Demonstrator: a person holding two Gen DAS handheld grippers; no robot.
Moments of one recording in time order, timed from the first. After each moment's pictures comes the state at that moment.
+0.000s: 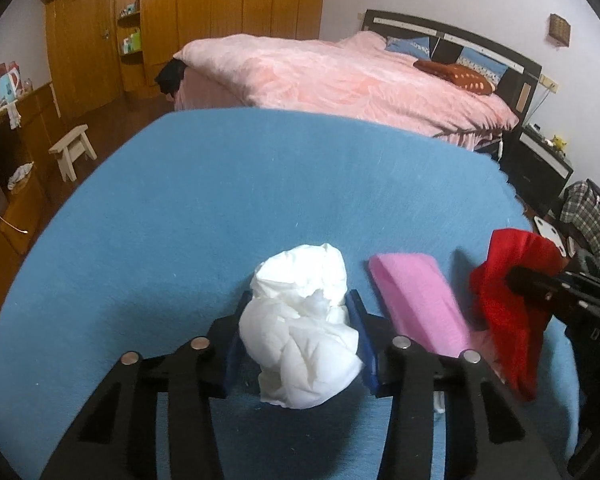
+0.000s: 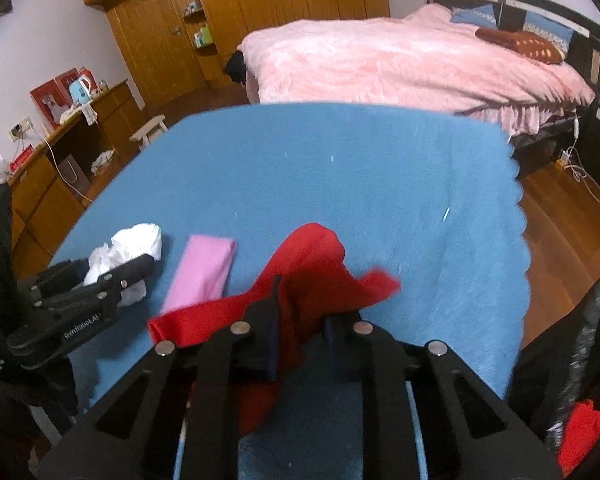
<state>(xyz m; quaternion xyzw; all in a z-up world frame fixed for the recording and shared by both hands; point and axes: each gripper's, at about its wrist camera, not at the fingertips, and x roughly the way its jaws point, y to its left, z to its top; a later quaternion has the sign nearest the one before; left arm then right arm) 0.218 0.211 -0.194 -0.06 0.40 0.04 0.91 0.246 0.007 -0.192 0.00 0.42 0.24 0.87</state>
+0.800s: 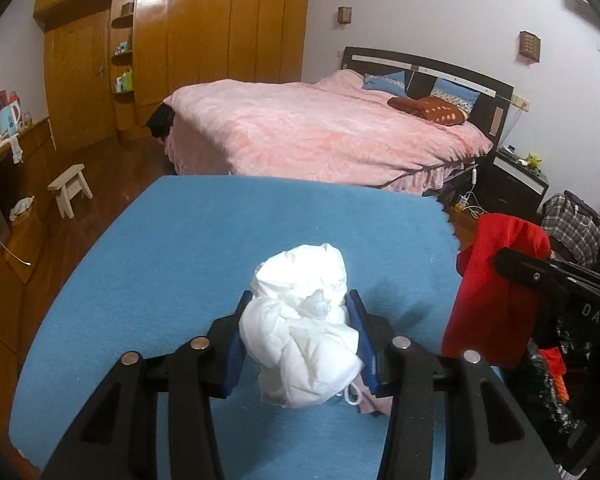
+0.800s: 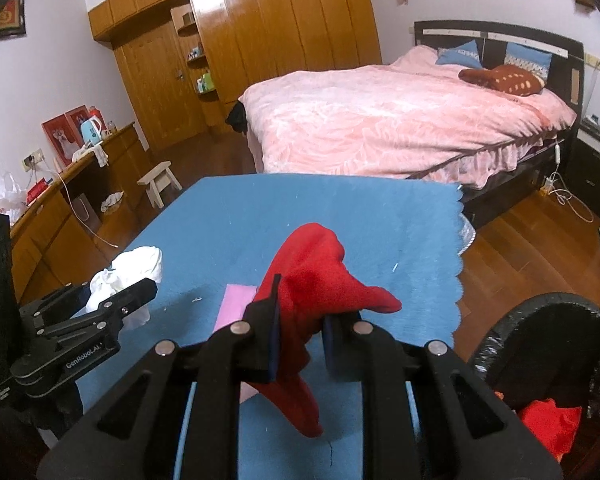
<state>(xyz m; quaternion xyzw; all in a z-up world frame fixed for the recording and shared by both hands) 0.175 0.163 -0.107 -0.05 0.34 0.02 0.94 0.204 -0.037 -0.106 0.02 0.35 0.23 0.91</state>
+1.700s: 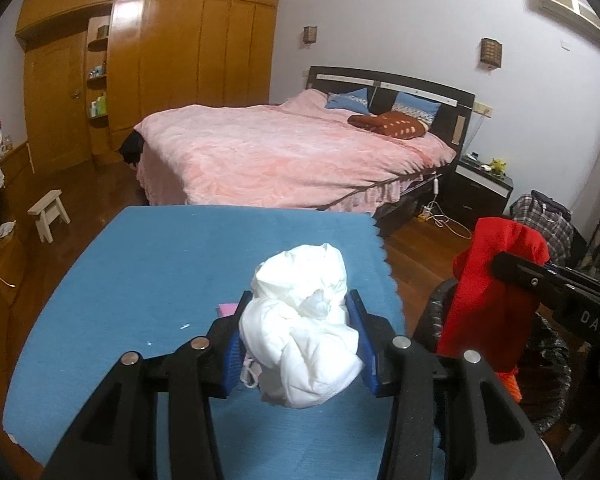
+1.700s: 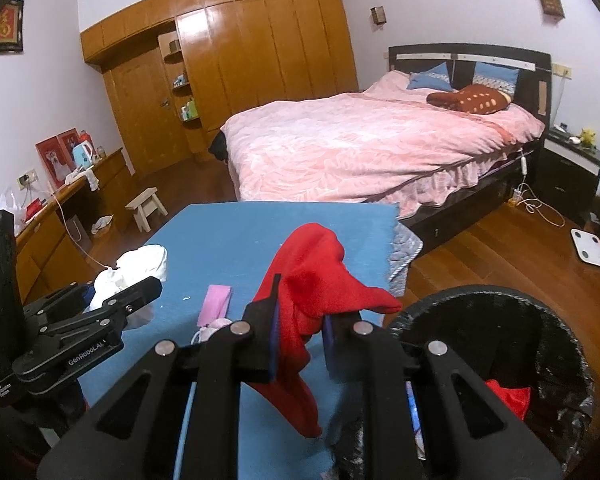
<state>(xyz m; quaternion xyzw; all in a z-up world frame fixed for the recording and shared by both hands) 0.137 0.083 -0.069 -0.04 0.30 -0.03 0.95 0.142 -0.121 -0.061 0.03 0.31 0.20 0.93</state>
